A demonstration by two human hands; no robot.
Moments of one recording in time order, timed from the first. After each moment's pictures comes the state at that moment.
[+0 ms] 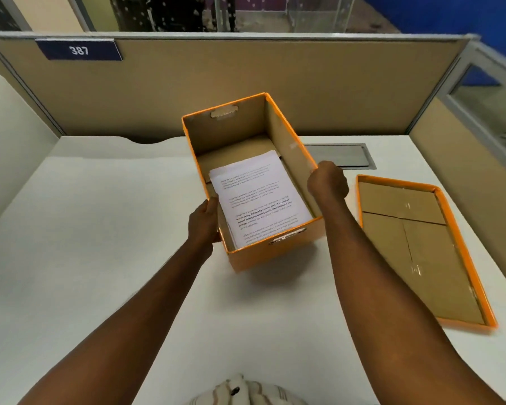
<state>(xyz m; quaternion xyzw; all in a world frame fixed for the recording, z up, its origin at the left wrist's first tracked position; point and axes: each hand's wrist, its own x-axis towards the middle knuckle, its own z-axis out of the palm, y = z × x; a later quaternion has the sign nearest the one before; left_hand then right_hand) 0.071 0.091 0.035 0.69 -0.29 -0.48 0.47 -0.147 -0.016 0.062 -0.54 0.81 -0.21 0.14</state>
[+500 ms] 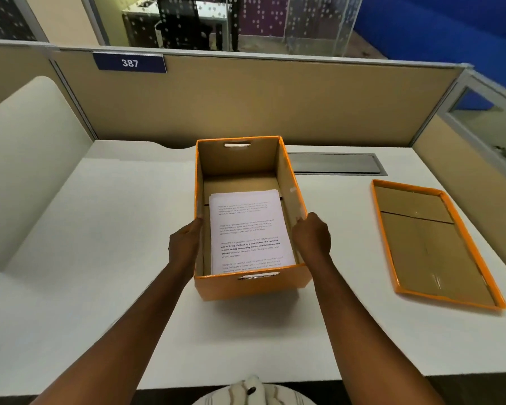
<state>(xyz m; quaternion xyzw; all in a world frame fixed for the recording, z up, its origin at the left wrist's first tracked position) 0.205 0.182 0.027 0.72 -0.29 -0.42 0.47 -0.020 0.142 0.049 -0.50 0.80 -0.21 0.25</state>
